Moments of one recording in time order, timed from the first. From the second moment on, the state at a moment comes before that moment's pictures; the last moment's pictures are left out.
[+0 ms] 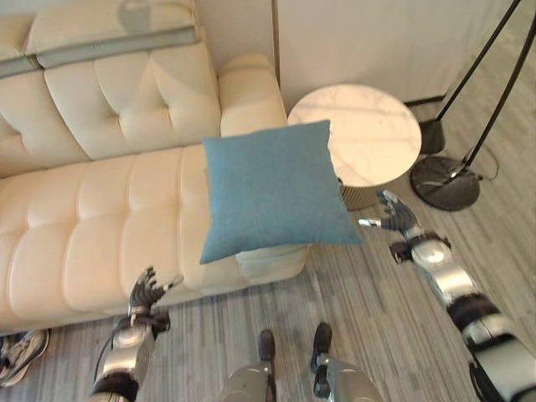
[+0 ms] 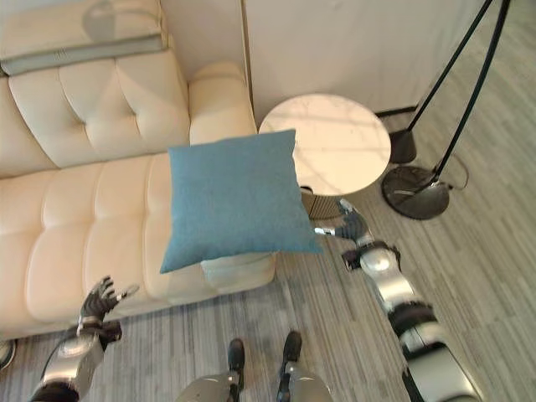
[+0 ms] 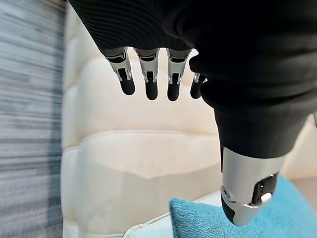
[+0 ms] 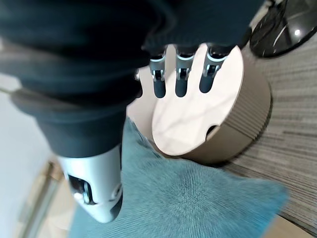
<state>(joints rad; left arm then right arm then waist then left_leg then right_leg) -0.24 0.50 -0.08 0.83 -0.46 -0.16 0.17 -0.69 -0.55 0.39 0.74 0.26 -0.05 -0.07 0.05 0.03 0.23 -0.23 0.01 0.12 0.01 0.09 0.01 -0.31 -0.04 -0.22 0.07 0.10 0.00</state>
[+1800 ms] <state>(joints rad) 0.11 0.40 -0.08 -0.03 -0.33 -0.16 0.12 0.03 -0.47 0.17 -0.20 0.17 -0.13 0.01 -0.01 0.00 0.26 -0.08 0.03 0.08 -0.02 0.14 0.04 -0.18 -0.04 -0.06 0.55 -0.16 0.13</state>
